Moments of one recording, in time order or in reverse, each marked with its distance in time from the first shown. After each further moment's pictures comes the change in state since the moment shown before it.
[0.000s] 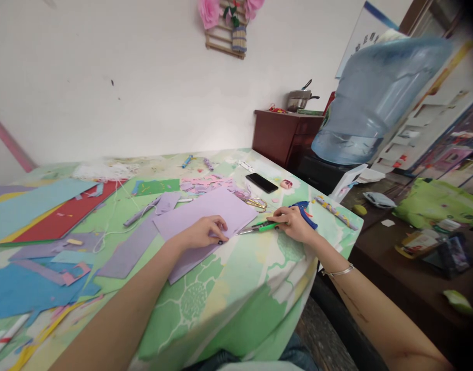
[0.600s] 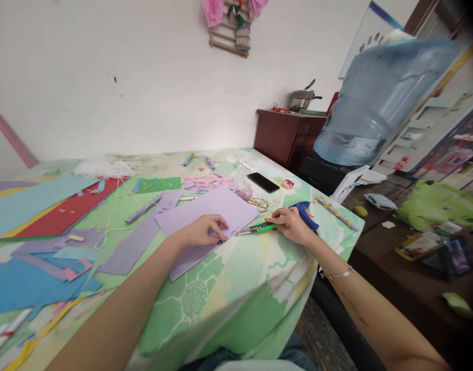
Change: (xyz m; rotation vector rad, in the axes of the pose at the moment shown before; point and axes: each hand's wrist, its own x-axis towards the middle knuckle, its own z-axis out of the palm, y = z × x) left_hand -0.003 0.004 -0.006 -0.015 -0.008 0.006; right_hand 0.001 -0.008 0.003 -0.017 -0.013 -0.029
